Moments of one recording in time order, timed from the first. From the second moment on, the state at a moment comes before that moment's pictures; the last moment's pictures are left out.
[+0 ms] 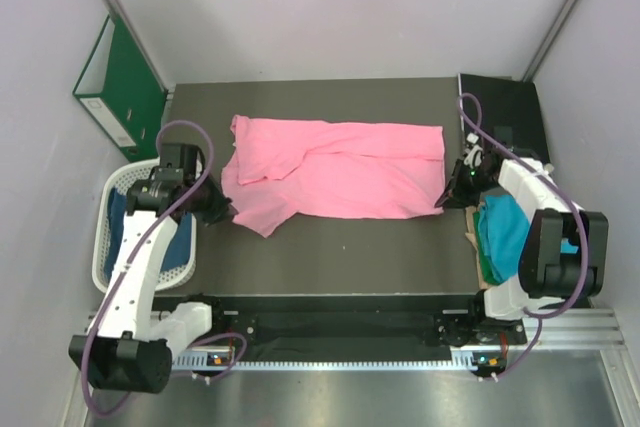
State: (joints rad) left arm -0.07 1.05 1.11 -1.07 0.14 -0.71; right arm -0.06 1.52 1.03 -0.77 -0.45 0.30
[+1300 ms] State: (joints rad) left arm 0.03 1.80 1.60 -0.67 0.27 -0.72; right arm -0.15 1.93 1.36 -0.57 -0.50 0.41
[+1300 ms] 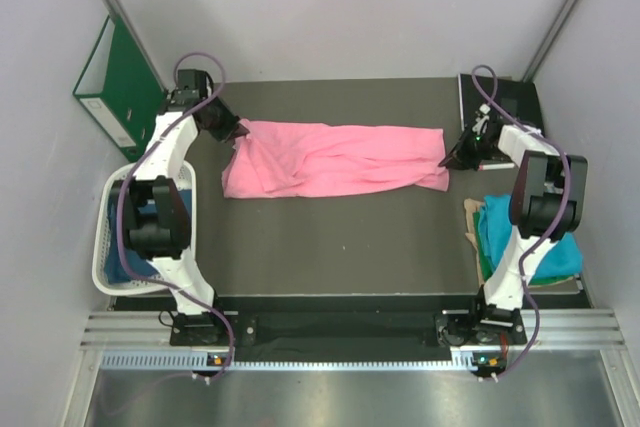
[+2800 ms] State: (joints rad) left arm 0.09 2.22 1.97 -0.62 0.45 -0.77; right arm -0.17 1.89 1.47 -0.48 -0.49 0.47
